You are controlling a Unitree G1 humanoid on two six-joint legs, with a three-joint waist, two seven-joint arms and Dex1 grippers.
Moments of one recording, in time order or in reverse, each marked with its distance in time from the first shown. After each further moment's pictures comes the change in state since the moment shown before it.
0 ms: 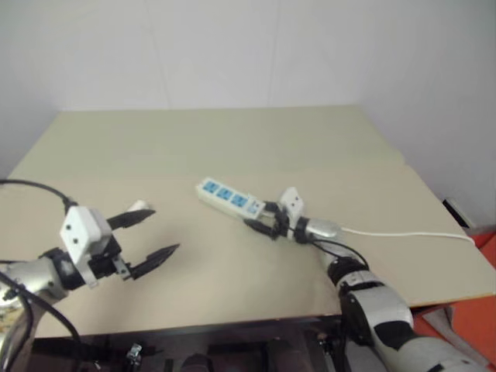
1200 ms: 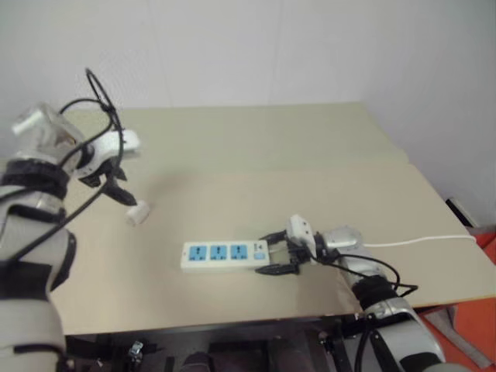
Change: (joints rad) left arm -1.502 0.028 -1.009 1.615 1.035 0.009 -0.597; right arm 0.221 -0.148 0.179 -0.497 0.079 0.228 0.409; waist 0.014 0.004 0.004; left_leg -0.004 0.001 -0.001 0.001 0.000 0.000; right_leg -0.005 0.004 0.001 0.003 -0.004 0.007
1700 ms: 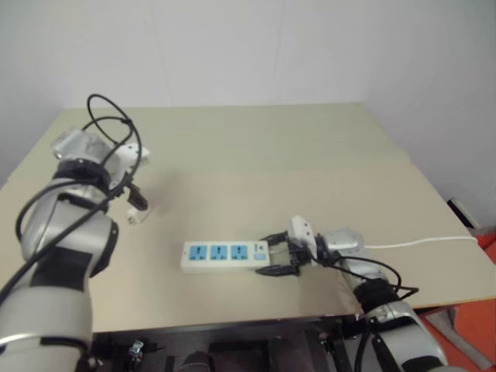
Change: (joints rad) left arm -0.047 -0.200 0.078 0.216 0.042 0.298 0.295; right arm 0.028 -0.007 0.008 -0.044 0.020 0.022 -0.017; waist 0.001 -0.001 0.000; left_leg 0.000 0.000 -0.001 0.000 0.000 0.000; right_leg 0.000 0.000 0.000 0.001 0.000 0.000
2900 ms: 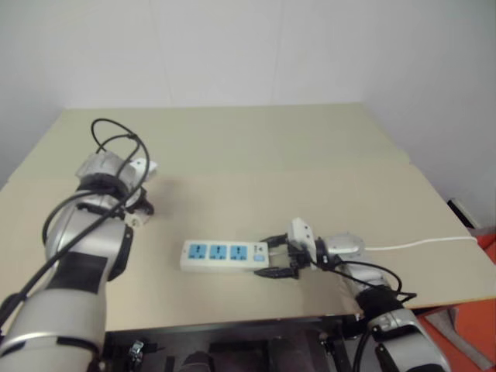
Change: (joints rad) left arm 0.062 -0.074 0.148 0.043 -0.095 0.119 0.227; right arm 0.050 -0.009 0.009 -0.088 0.014 0.057 -0.057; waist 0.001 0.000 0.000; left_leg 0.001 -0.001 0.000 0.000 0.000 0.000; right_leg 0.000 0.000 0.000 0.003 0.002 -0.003
